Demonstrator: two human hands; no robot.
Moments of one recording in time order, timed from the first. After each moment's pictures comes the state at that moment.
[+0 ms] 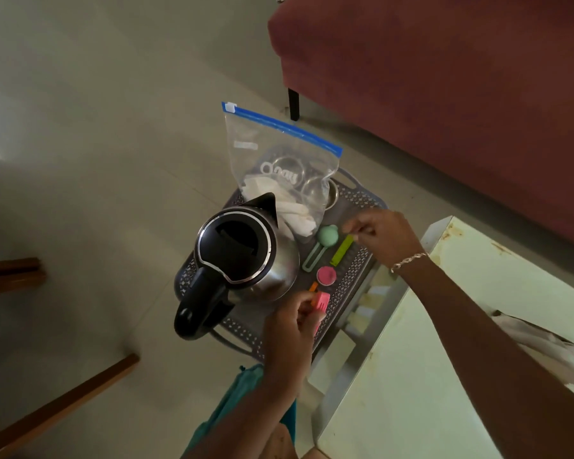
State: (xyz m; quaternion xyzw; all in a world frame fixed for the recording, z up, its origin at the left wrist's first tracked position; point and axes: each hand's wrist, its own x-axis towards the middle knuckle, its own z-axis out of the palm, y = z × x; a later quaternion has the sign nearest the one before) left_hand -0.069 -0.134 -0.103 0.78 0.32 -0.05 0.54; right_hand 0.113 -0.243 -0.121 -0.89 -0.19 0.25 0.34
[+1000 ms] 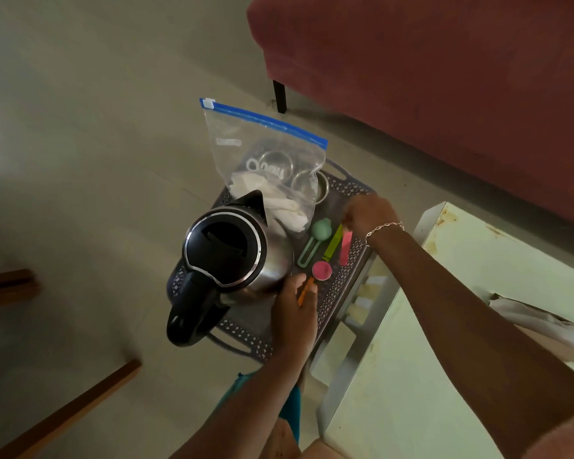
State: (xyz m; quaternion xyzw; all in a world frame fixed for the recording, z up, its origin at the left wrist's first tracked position) left_hand -0.042 -0.139 -0.117 0.71 0.40 -0.10 0.56; right_hand 0.135 -0.220 -0.140 -0.94 -0.17 0.28 0.08
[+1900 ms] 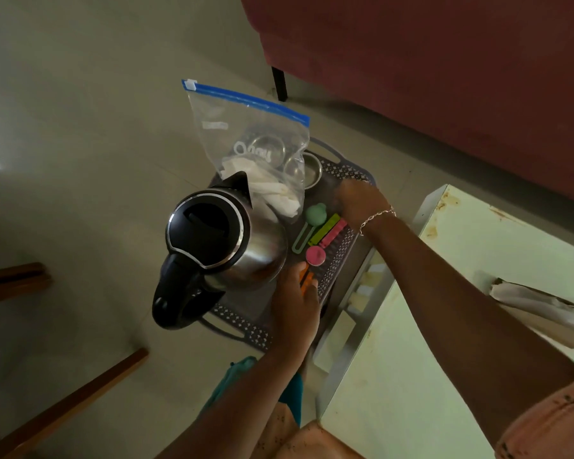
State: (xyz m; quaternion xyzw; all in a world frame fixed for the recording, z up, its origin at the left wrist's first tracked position) left_hand -0.050 -0.153 -0.127 0.82 0.32 -0.10 0.47; right_hand 0.131 -0.229 -0.167 -0.93 -0.26 0.23 0.09
